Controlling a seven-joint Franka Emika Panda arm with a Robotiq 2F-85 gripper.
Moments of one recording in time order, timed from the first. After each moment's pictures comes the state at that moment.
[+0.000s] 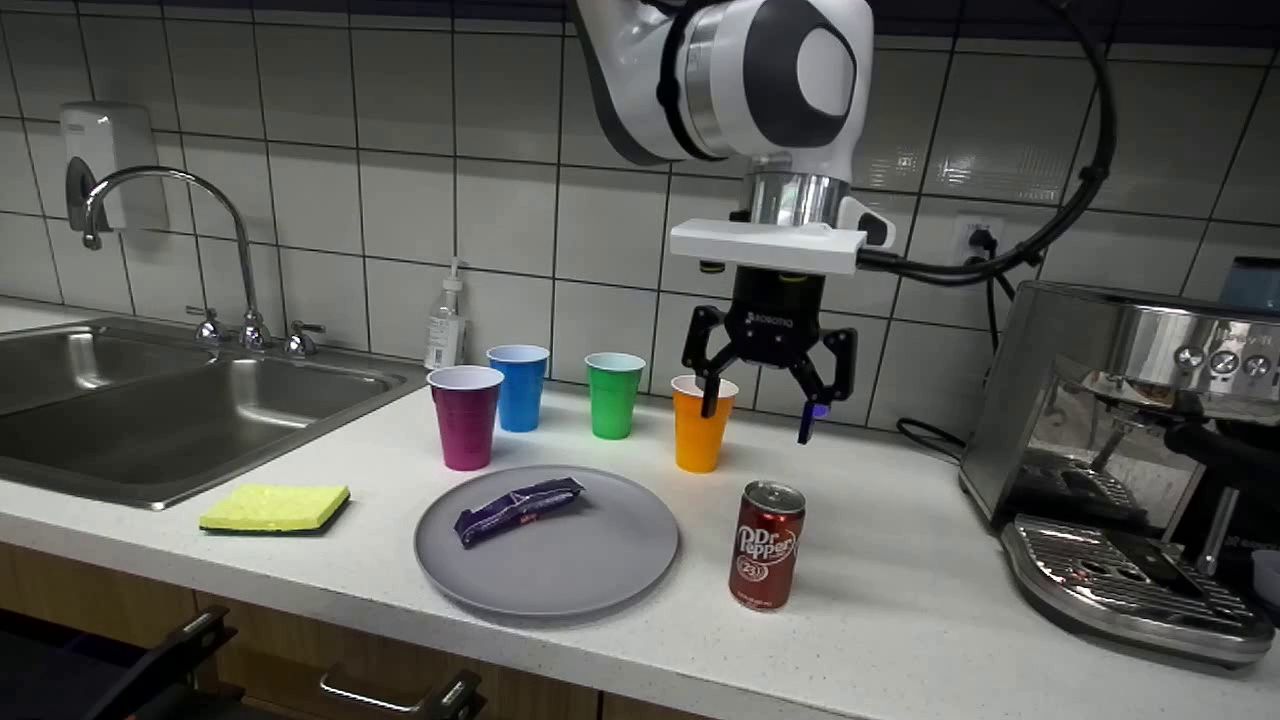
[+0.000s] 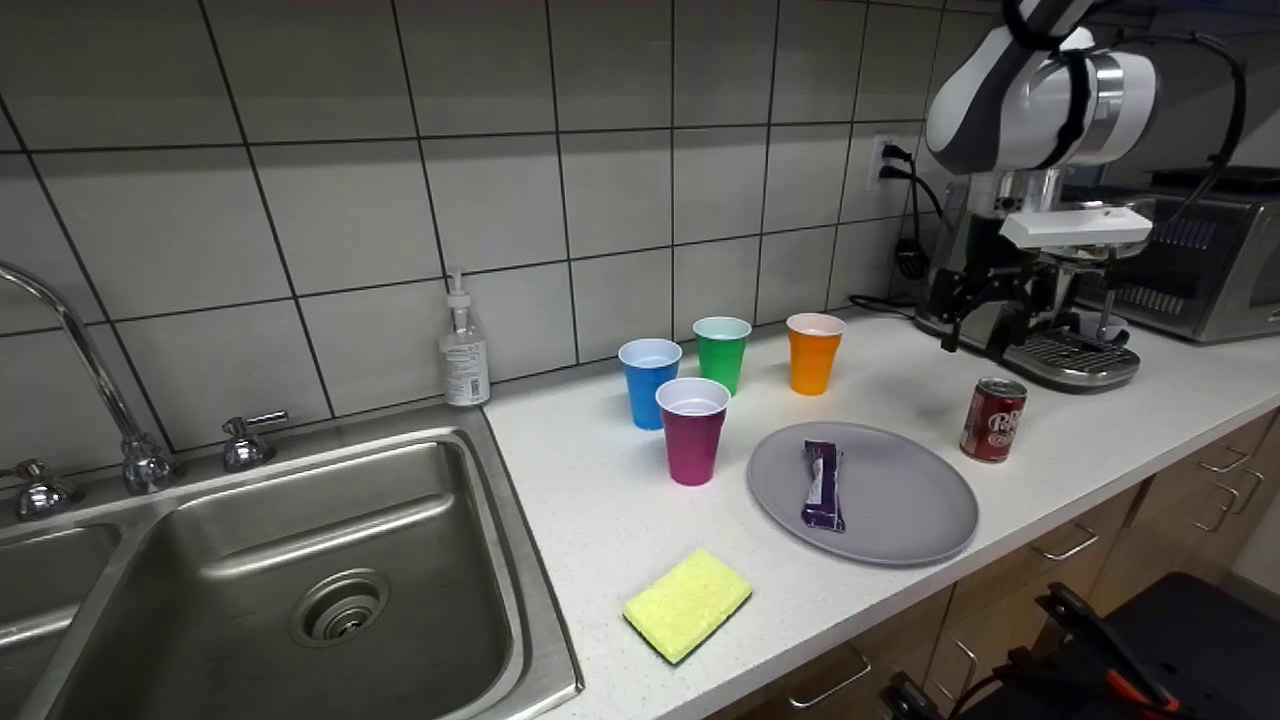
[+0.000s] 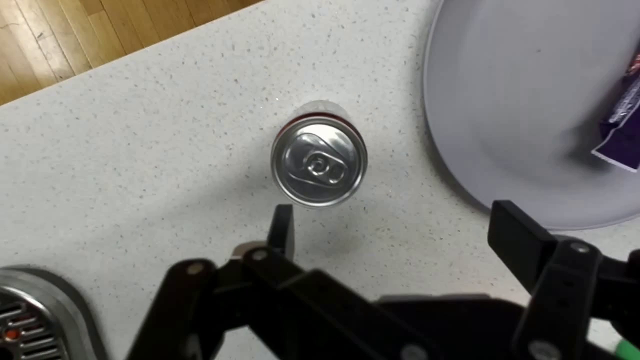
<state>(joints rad) -0.31 0.17 -0.26 -2.26 0.00 2.36 -0.30</state>
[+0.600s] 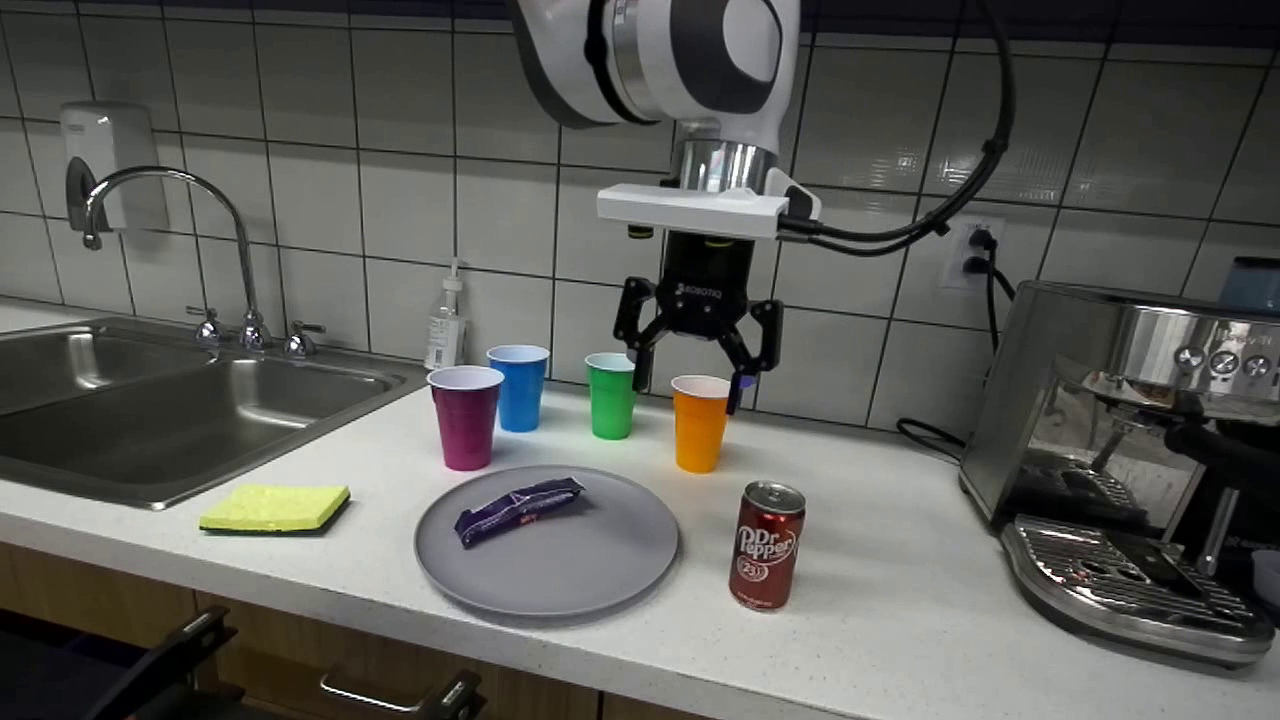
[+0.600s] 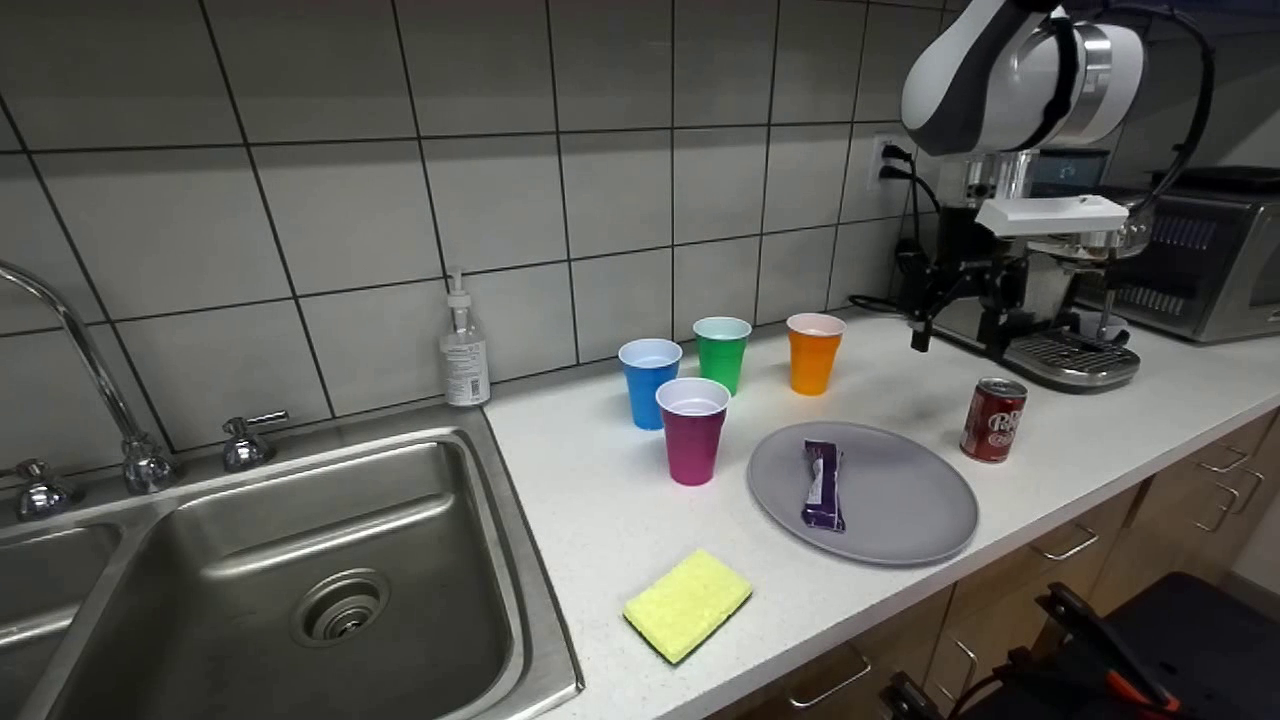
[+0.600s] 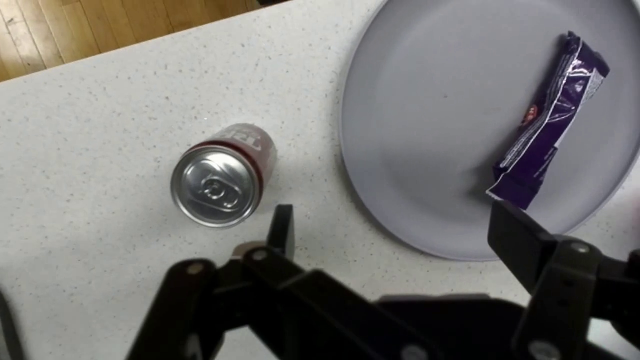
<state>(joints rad) -0.23 0.05 -0.23 -2.35 -0.01 2.32 -0.28</state>
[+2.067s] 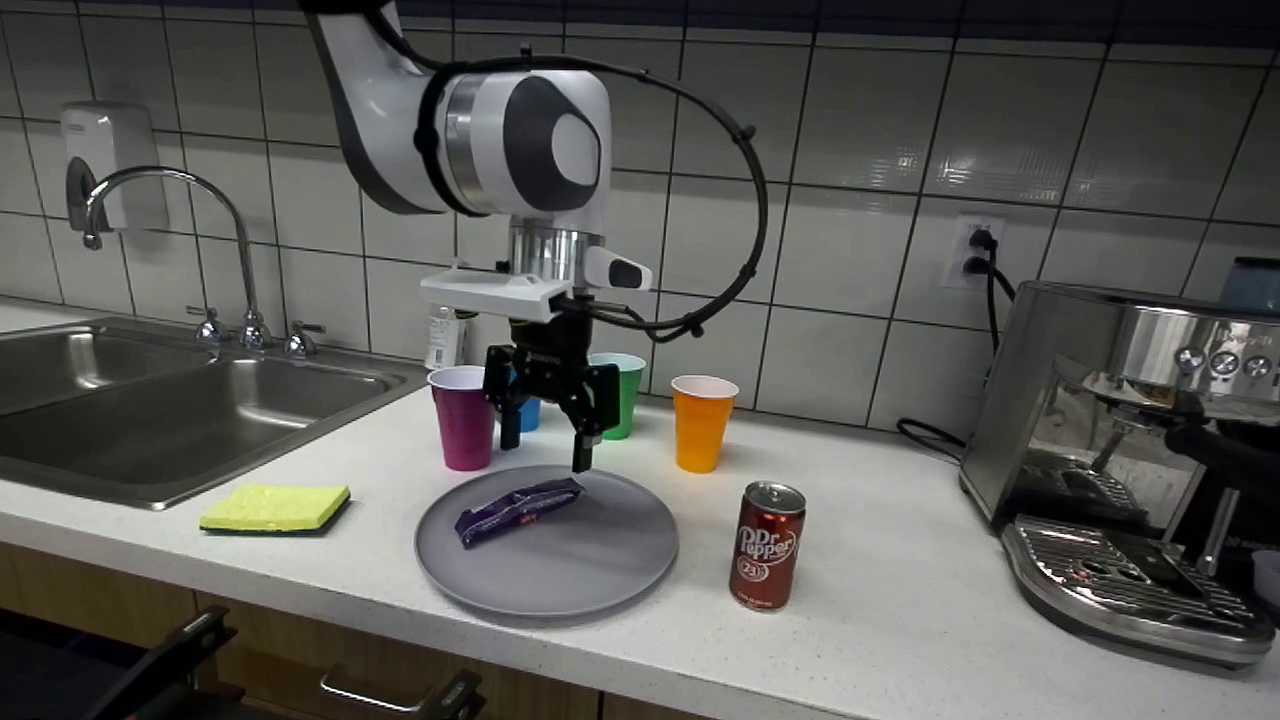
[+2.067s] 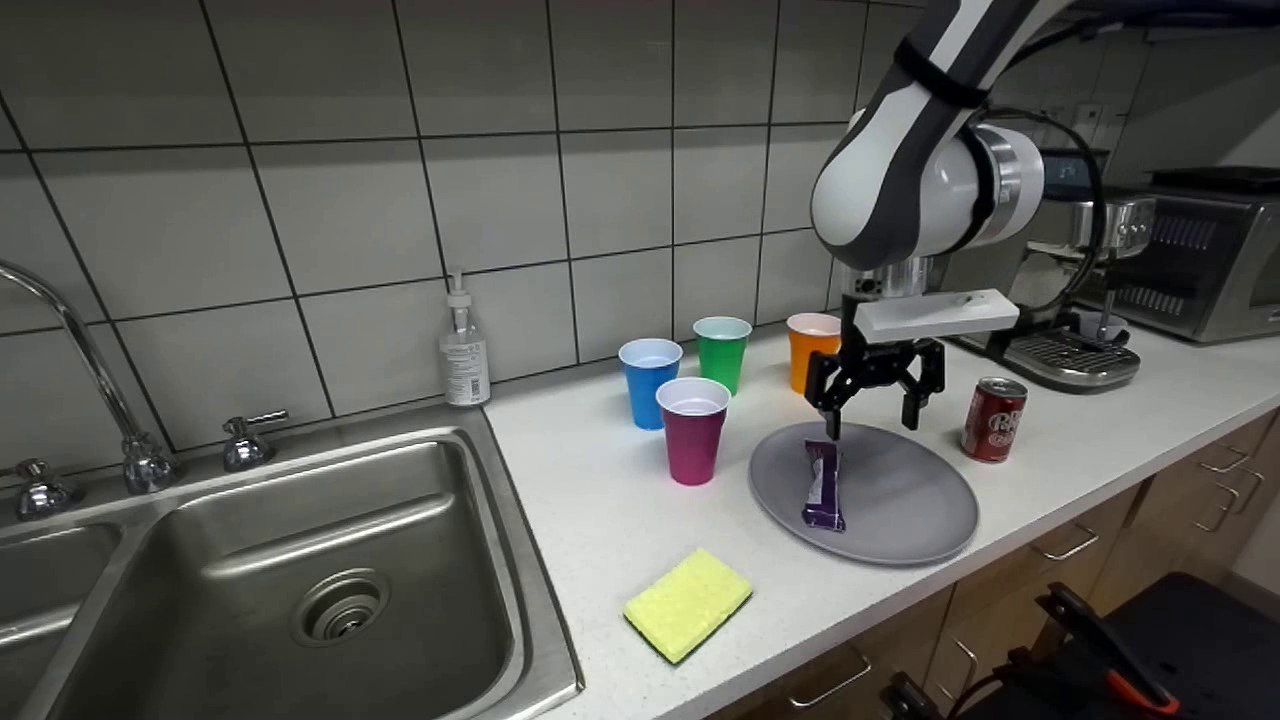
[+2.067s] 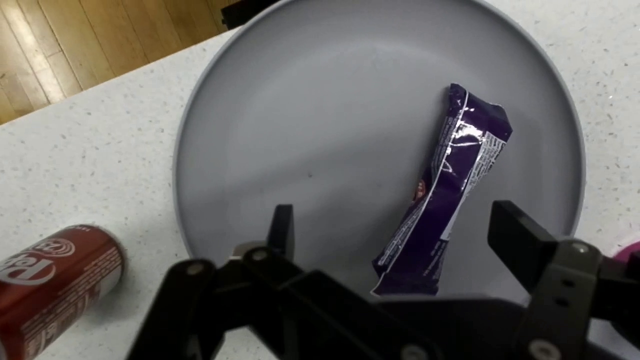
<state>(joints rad) -0.06 0.11 -0.13 -2.54 -0.08 2.54 0.15</state>
